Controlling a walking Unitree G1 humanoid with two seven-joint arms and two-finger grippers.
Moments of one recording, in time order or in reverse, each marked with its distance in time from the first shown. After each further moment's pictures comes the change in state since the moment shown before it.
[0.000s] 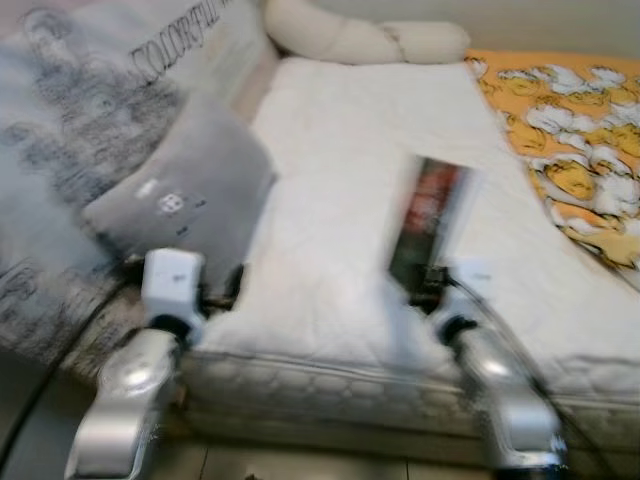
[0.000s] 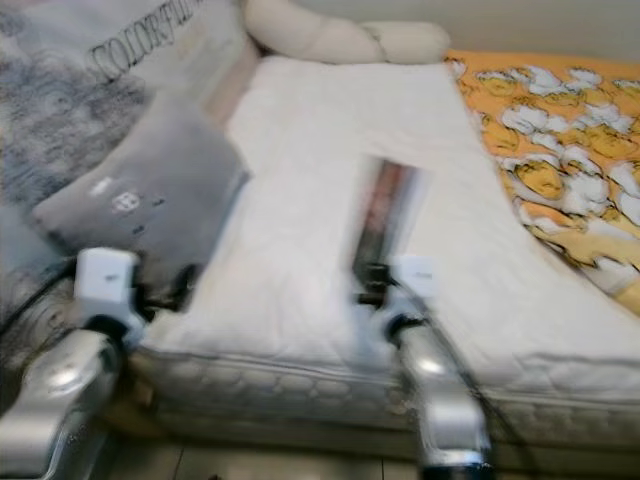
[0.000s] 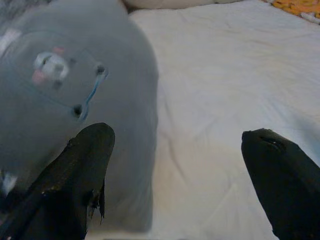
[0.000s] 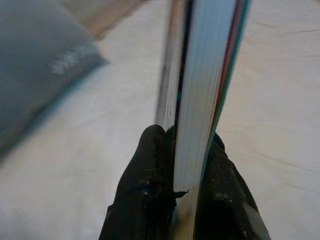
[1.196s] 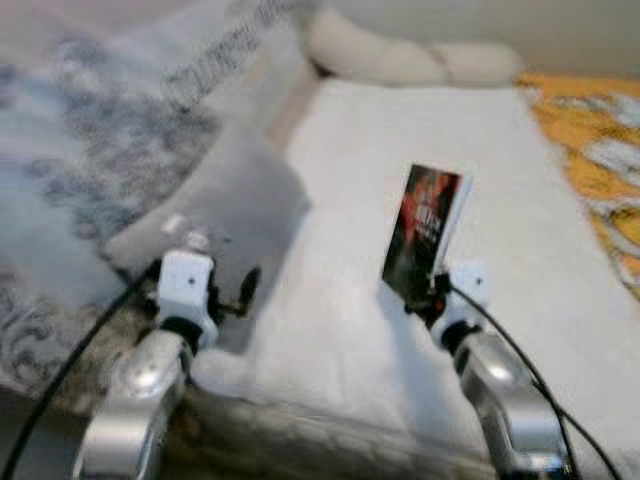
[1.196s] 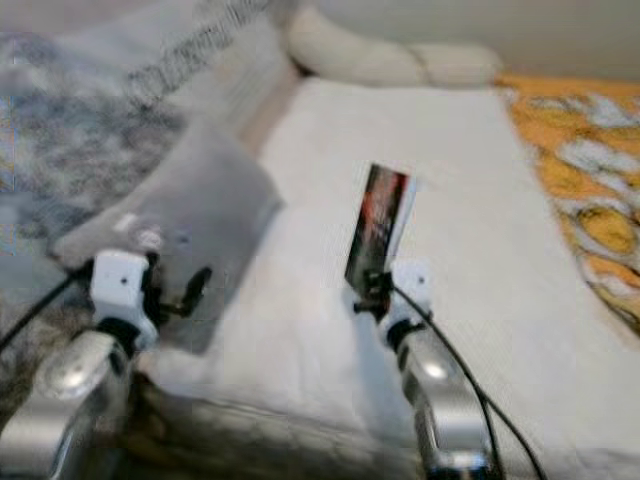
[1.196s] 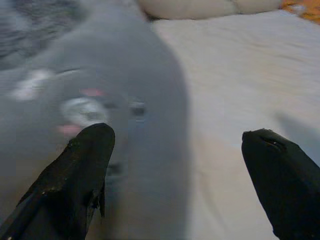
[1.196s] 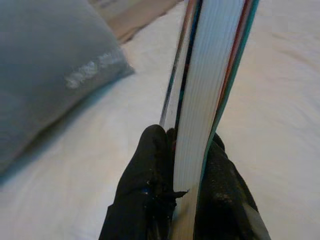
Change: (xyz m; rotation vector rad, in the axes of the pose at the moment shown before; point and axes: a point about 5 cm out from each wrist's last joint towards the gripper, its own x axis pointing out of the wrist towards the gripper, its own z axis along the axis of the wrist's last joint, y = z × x) left arm -0.002 -0.006 0.000 0.013 -0.003 -0.047; right arm -0.002 -0.006 -0.005 -0.028 0.027 0.013
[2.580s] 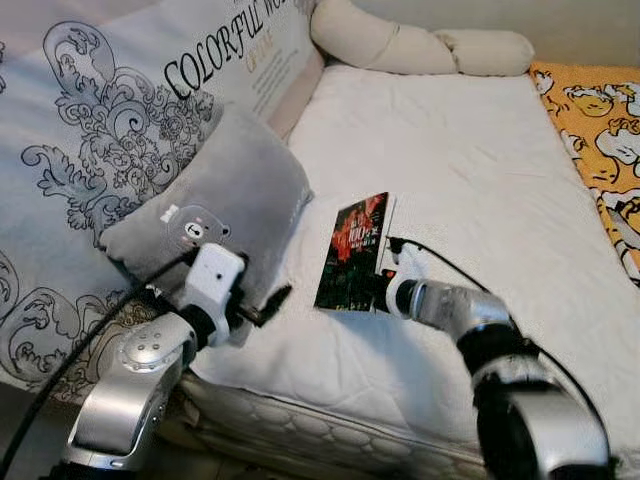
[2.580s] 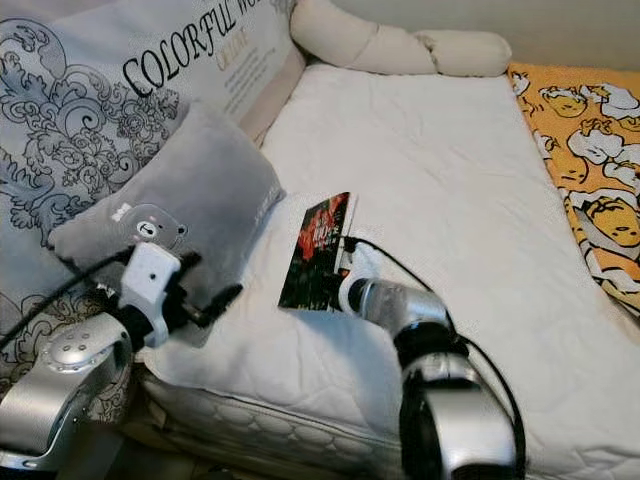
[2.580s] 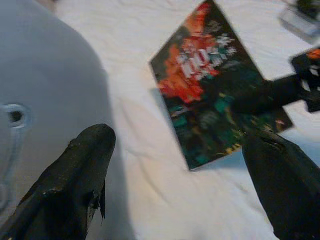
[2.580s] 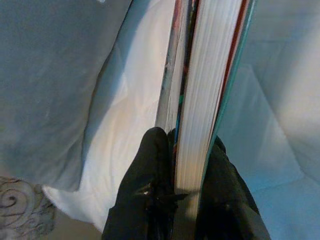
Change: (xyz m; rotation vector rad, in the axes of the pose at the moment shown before) left arm 0.013 -0.018 0.008 0.104 0.073 -0.388; right arm 0.081 0.007 0.000 0.431 0.522 0.212
